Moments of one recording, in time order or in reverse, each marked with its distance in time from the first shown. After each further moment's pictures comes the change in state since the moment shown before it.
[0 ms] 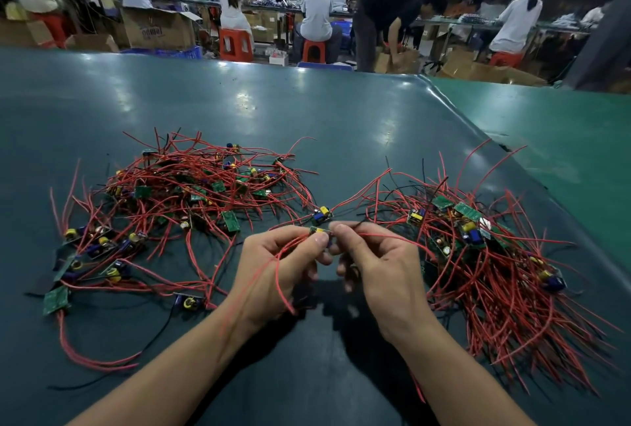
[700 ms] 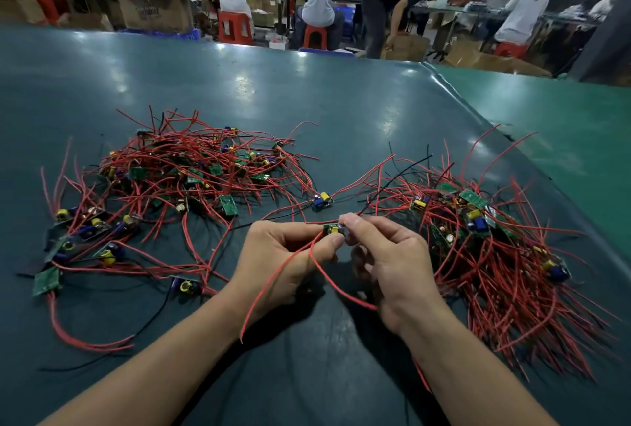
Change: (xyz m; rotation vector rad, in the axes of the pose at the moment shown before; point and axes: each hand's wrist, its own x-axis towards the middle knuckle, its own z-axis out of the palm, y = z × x) left_hand -0.005 0.005 0.006 0.074 -0.085 -0.042; right_hand 0.002 0.002 -0.004 0.228 0.159 0.267
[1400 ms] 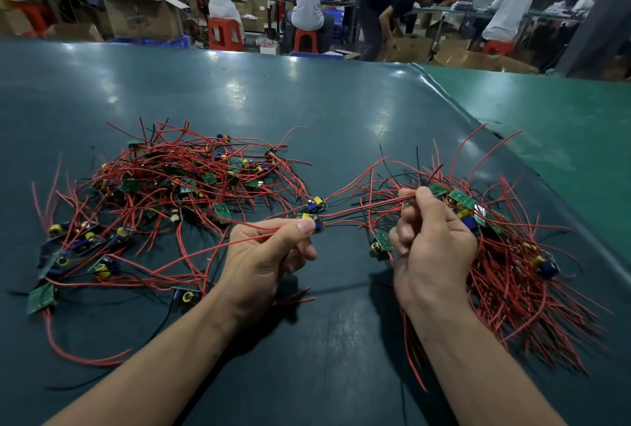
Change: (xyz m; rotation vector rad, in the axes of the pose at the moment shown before) left_hand 0.005 -0.002 -0.005 -0.302 0.034 -0.035; right_hand 0.011 -0.024 -0.011 0.300 0.283 -0.327
